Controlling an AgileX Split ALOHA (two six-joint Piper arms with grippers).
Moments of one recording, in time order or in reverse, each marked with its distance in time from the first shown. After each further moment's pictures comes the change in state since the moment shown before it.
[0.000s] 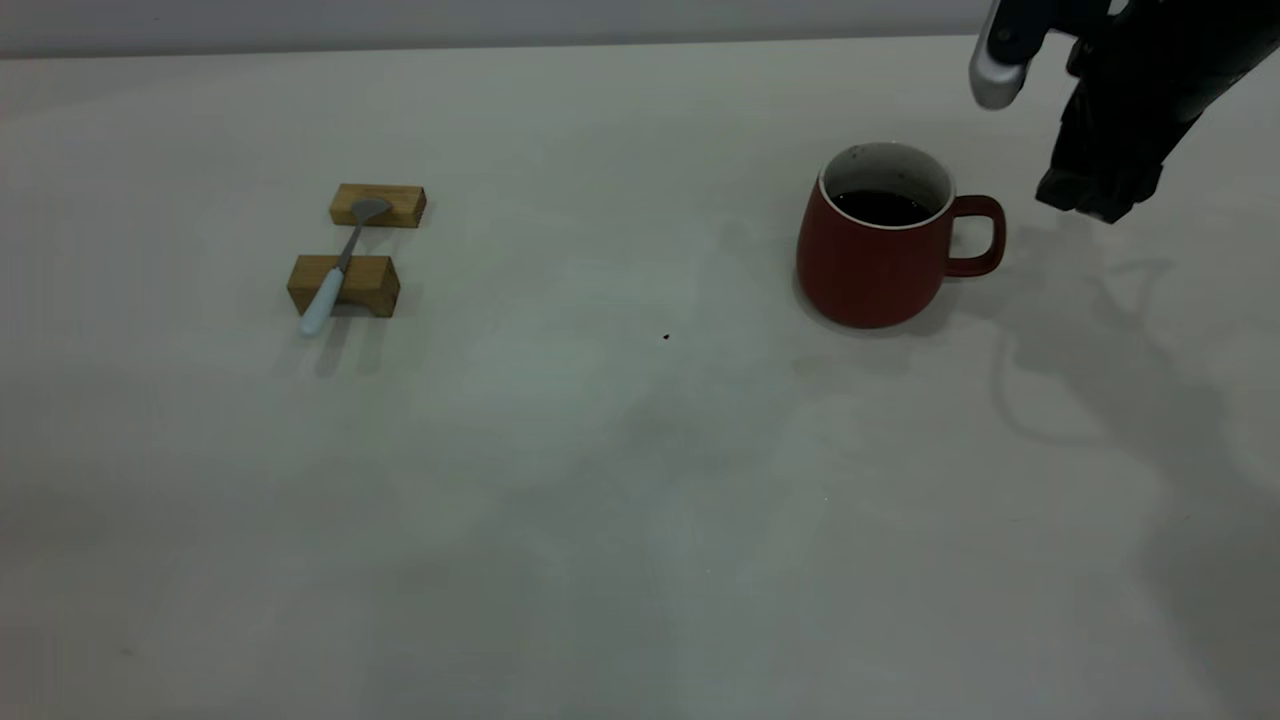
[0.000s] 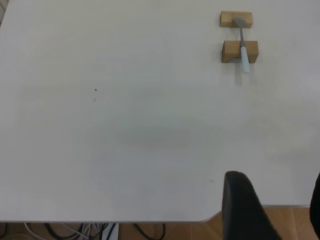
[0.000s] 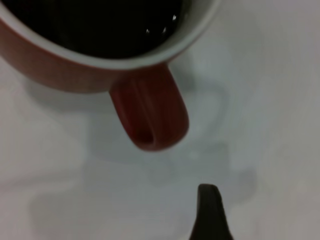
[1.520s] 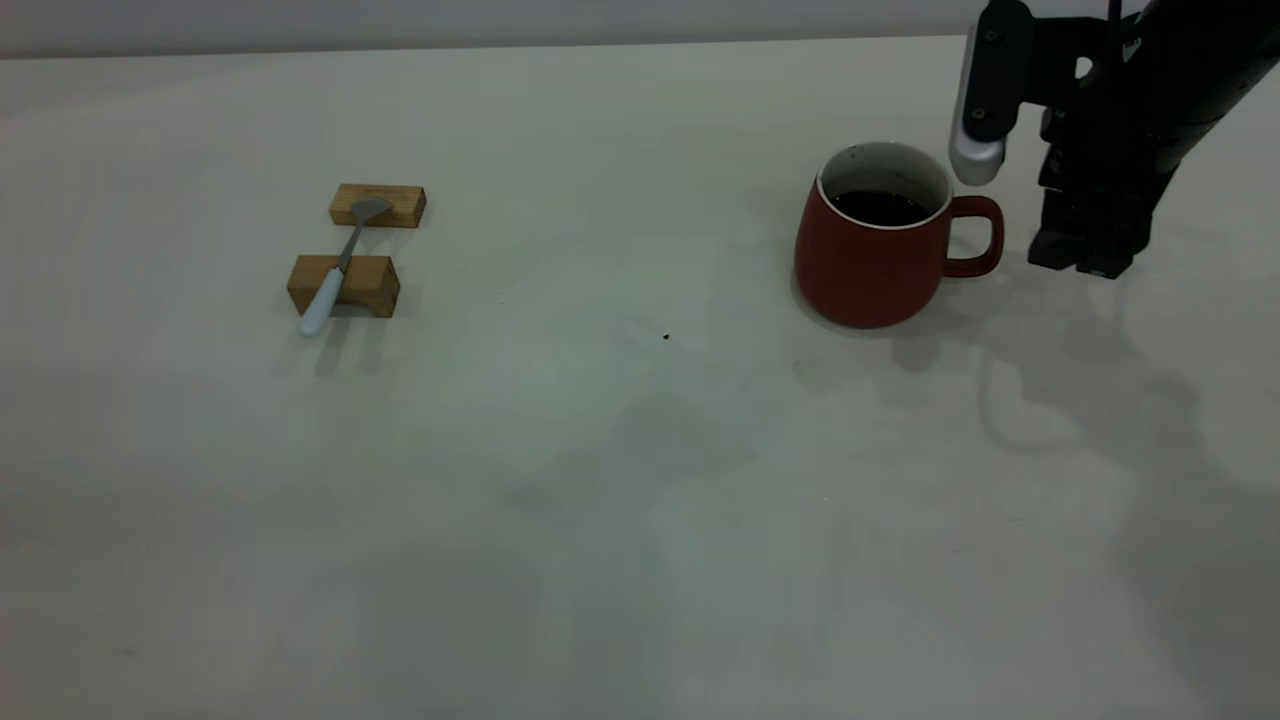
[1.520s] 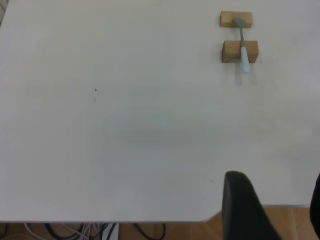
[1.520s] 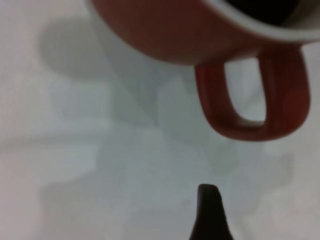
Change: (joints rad) left arm 0.000 0.000 0.000 0.000 0.000 0.001; right arm 0.040 0.038 -0.003 -0.081 0.093 -0.008
